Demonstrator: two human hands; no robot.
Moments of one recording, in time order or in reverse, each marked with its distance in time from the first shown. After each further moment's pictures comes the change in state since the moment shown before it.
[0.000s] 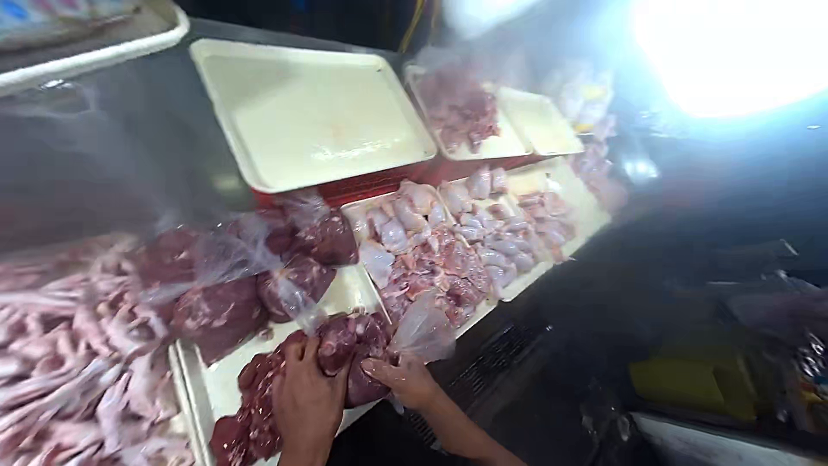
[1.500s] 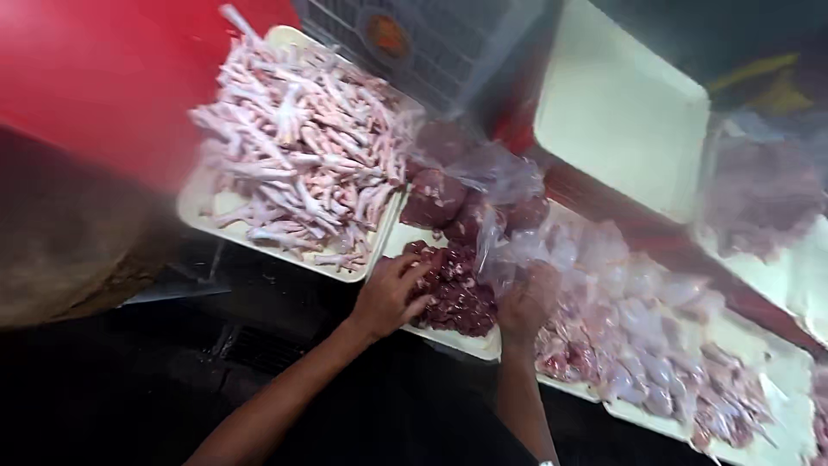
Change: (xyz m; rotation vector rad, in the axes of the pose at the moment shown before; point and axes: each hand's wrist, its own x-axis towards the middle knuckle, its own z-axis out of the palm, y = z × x) left_hand -0.068 -0.150 -0.030 -0.215 0.215 0.141; right_hand 0.062 -0.002 0.077 -0.962 0.356 -1.066
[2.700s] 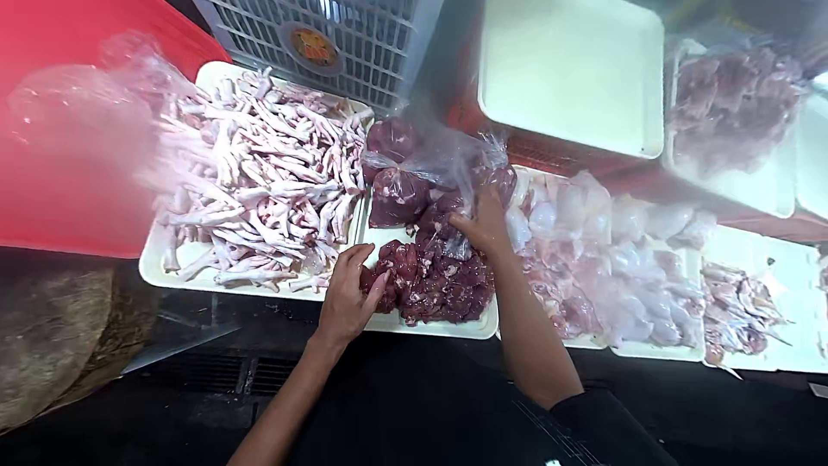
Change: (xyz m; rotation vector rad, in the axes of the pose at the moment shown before) left_hand 0.014 -0.022 -0.025 -0.105 0.082 -0.150; right_hand 0.090 0.021 0.072 0.167 -0.663 0.275
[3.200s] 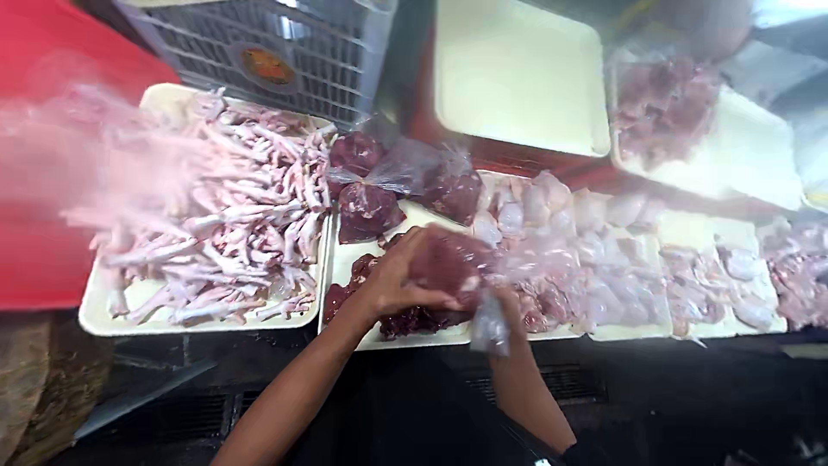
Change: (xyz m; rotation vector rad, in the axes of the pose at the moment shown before) left_hand 0.085 0.086 0.048 -0.534 -0.411 0.175; right_hand -0.156 -0.005 -0.042 1.434 0.002 0.118
